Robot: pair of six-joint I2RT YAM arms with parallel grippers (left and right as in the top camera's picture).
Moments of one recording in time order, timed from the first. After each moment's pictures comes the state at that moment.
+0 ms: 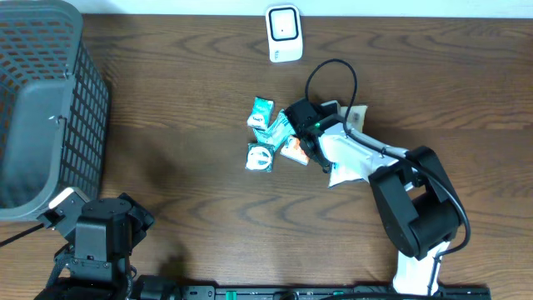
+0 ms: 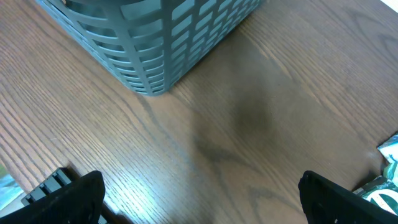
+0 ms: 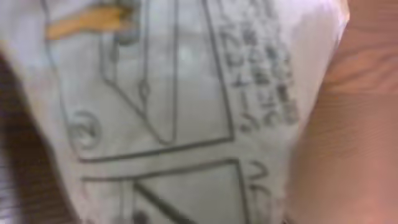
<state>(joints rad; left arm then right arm) -0.14 0.60 1.01 -1.36 -0.47 -0.78 0.54 2.01 1.23 -0.67 0.64 0.37</state>
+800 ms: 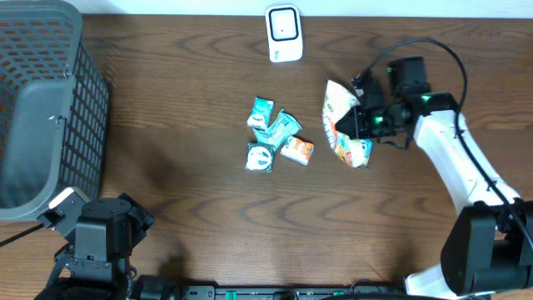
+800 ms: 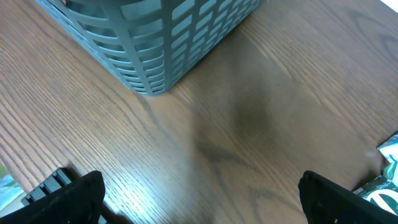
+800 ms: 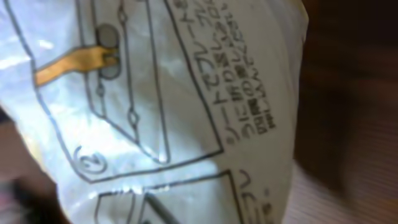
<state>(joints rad) -0.14 0.60 1.01 -1.36 -0.47 -0.78 0.09 1.70 1.24 -0.77 -0.60 0.02</state>
